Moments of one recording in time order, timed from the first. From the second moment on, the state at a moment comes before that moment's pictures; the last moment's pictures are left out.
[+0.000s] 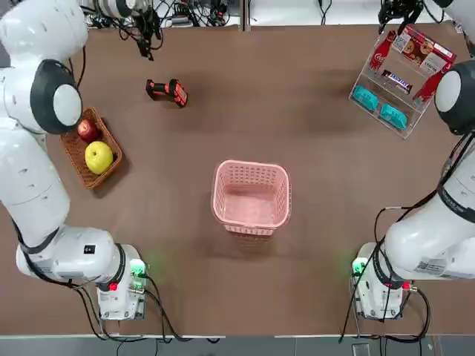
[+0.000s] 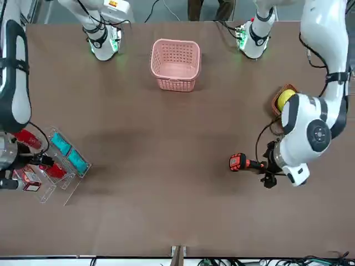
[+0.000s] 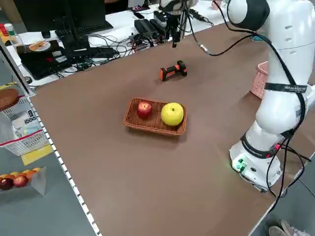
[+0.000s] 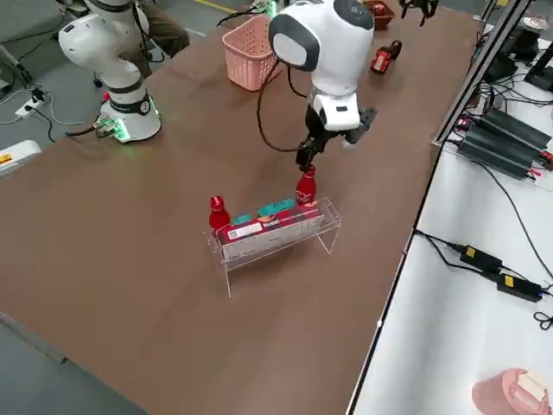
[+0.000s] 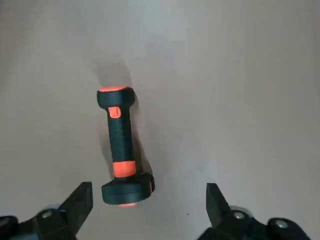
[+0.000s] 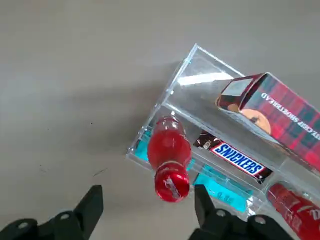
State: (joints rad) left arm -0.03 0.54 -0.20 -1.53 0.08 2.09 -1.52; right arm -0.12 0.50 0.00 -1.36 0.01 1.80 -0.03
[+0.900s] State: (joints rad) left arm 0.02 0.58 -0.24 -1.71 0.14 2.28 -1.59; right arm -0.13 0.51 0.00 -1.37 0.01 1.83 -0.08
